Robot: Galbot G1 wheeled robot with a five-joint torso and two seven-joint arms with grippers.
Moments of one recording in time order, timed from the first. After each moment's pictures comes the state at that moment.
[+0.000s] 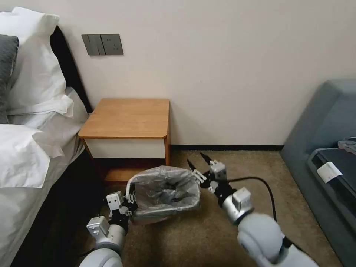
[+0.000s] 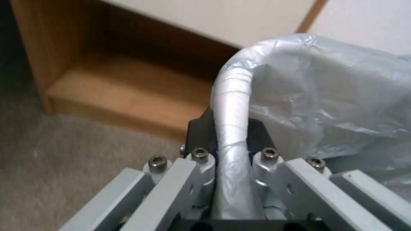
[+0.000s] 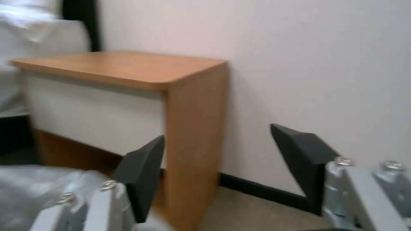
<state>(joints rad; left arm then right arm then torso) 1.65 -1.35 -0.41 -2.18 -0.50 0.22 -0.25 -1.37 1.13 0.17 2.19 0.13 -0.21 0.13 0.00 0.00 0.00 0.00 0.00</state>
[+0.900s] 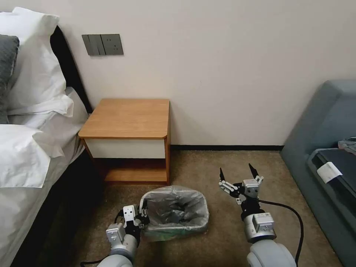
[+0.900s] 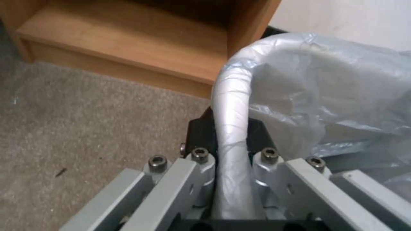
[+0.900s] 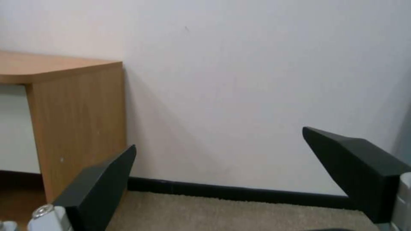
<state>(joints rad) 1.62 -1.32 -0.30 -2.07 -0.49 0.26 -0.31 -1.56 1.31 0.36 2.18 -0.05 -0.07 0.24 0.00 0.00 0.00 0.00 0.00</state>
